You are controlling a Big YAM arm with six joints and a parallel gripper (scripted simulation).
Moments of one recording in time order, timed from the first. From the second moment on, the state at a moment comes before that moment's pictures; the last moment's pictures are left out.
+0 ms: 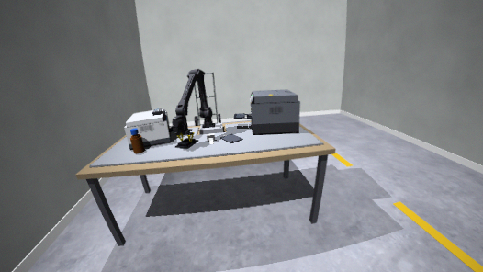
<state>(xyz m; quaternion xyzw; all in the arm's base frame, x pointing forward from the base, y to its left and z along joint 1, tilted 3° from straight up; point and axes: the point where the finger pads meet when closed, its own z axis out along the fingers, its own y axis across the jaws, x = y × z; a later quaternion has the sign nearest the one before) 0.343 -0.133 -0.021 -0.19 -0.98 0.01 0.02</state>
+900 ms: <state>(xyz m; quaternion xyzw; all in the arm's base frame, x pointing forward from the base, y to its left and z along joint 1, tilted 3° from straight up) 0.343 -0.133 -0.021 -0.19 -0.98 0.01 0.02</state>
